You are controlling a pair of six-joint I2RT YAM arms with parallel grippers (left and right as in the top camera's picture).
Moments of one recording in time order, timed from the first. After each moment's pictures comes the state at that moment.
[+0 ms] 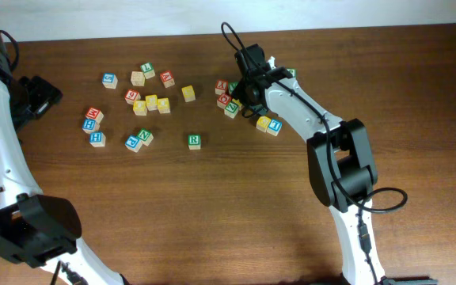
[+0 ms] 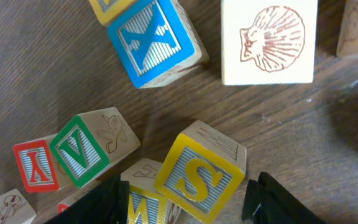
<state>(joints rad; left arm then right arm) 0.35 1.99 2.21 -1.59 -0.11 -0.56 0.39 2.35 1.89 -0.66 0.05 1.01</state>
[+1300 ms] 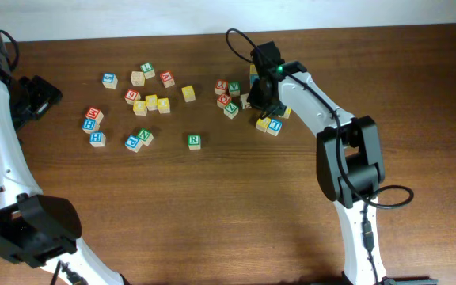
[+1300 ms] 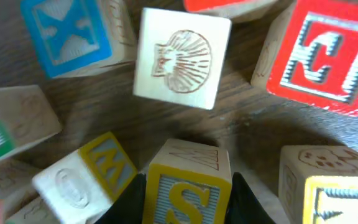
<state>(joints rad) 0.35 1.99 2.21 -1.59 -0.11 -0.56 0.32 2.36 1.93 -0.82 0.01 0.71</state>
